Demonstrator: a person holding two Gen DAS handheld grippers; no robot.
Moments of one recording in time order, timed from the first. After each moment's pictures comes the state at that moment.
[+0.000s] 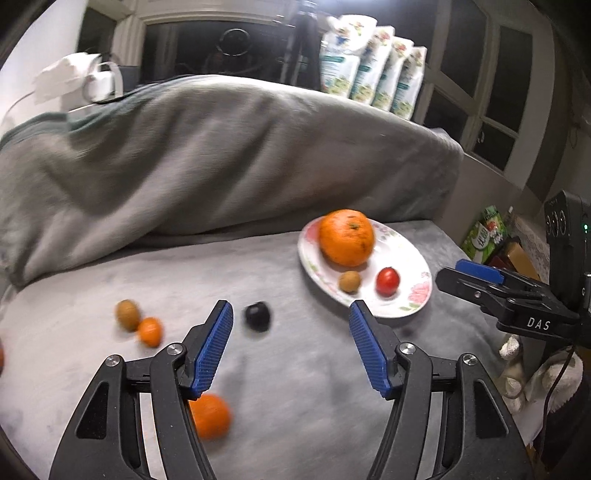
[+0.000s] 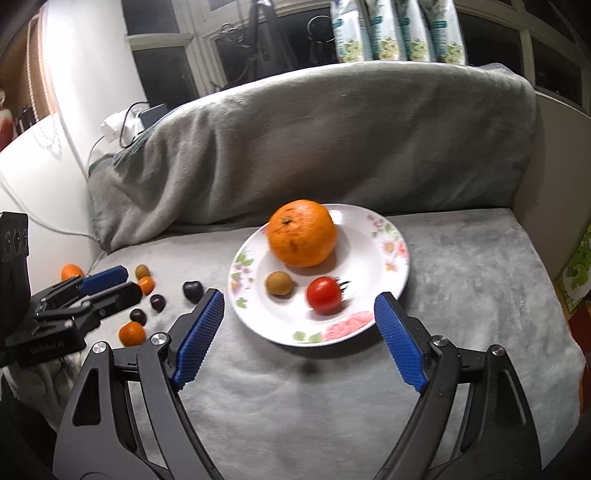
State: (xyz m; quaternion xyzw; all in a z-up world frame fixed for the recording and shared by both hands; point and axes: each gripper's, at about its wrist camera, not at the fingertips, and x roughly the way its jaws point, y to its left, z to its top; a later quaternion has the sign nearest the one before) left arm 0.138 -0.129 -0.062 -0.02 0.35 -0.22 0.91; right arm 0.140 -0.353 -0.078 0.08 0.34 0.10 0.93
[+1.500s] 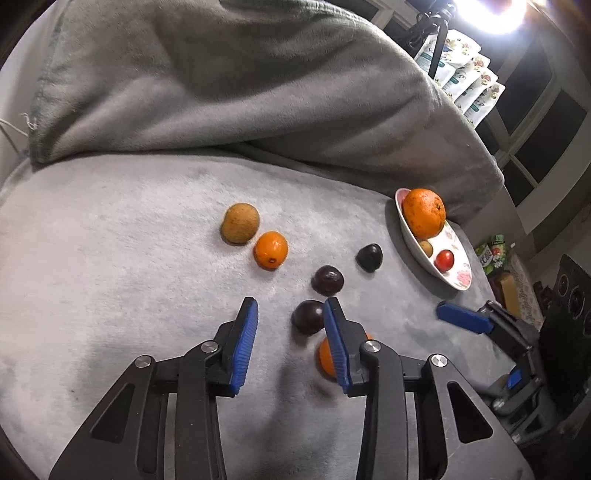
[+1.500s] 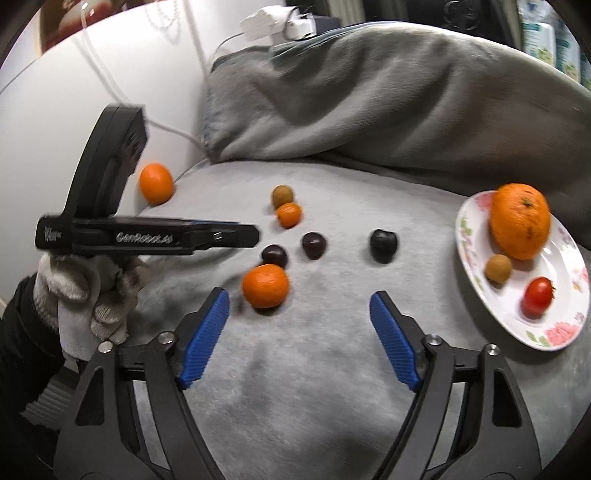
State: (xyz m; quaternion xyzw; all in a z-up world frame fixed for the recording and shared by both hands) left arm 0.166 -0.018 -0.119 -0.14 0.46 -0.21 0.85; right arm 0.134 -0.193 -0.110 -0.03 0.38 0.30 0.88
